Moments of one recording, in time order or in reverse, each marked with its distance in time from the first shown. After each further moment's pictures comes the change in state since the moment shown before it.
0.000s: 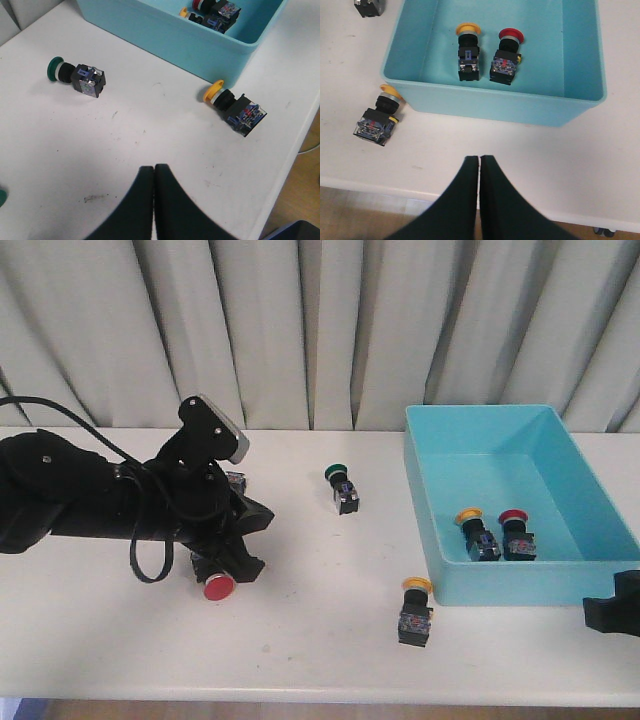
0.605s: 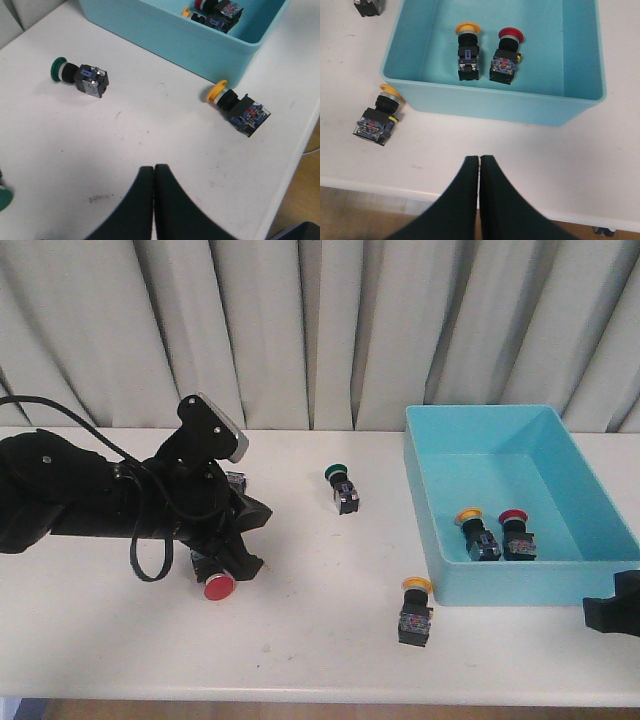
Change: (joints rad) left arm 0.000 0.000 0.000 0.010 -0.018 -0.001; right arm 0.000 0.000 0.000 0.000 0.000 0.001
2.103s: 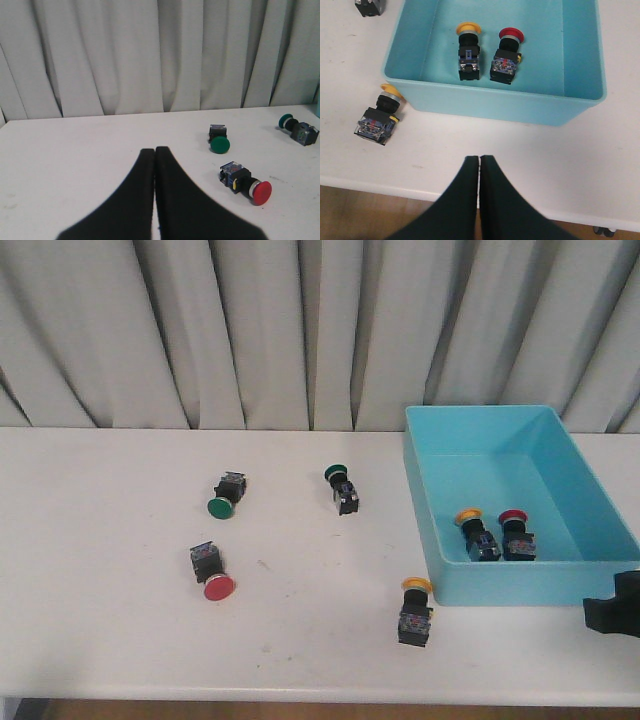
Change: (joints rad) left arm 0.372 -1.581 1.025 1.057 -0.335 -1.357; right arm 0.000 -0.003 0.001 -0.001 0.002 0.000
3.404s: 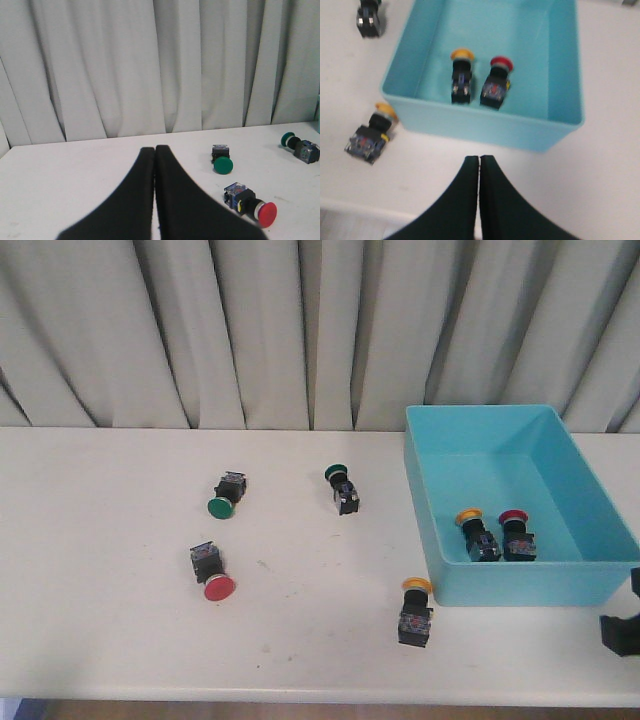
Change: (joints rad) left arm 0.000 0.000 0.000 0.003 -0.073 0.030; right arm 0.007 -0.151 0.086 -0.048 -0.103 -0.025
